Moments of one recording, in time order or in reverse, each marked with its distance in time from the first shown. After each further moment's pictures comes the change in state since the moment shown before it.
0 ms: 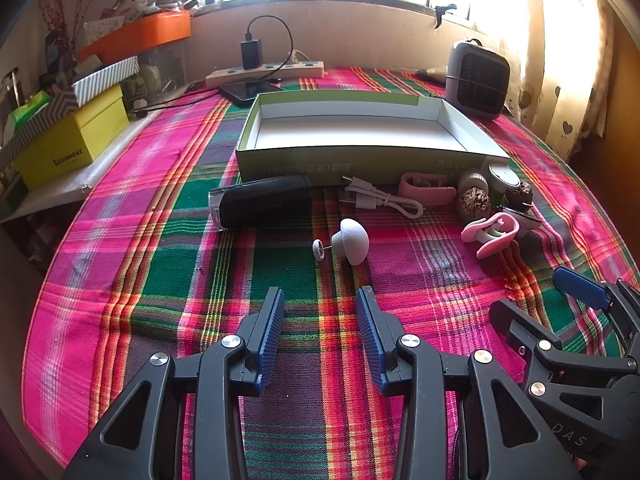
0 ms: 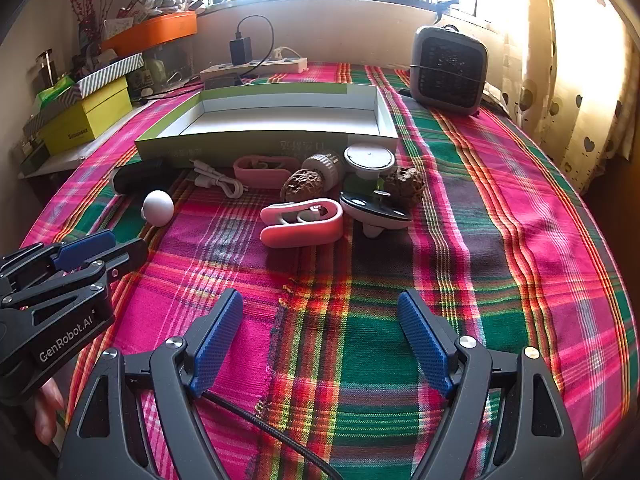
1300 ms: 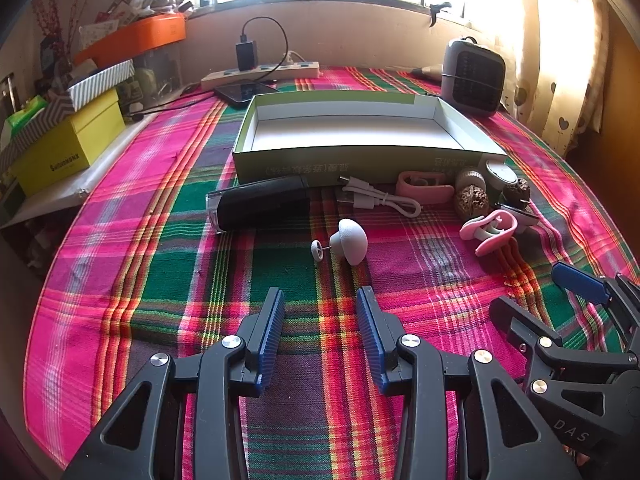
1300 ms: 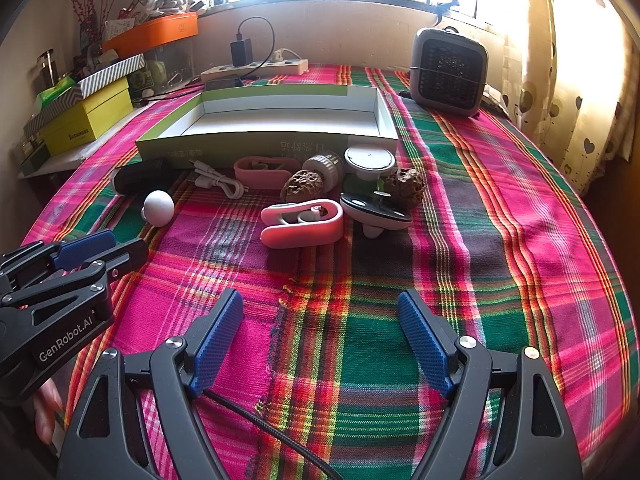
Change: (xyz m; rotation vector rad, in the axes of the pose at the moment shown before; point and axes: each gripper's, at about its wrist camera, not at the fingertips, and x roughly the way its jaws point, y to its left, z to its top) left arm -0.001 0.000 0.002 0.019 0.007 -0.011; right arm -0.001 0.002 -0.003 -0.002 -0.005 0.002
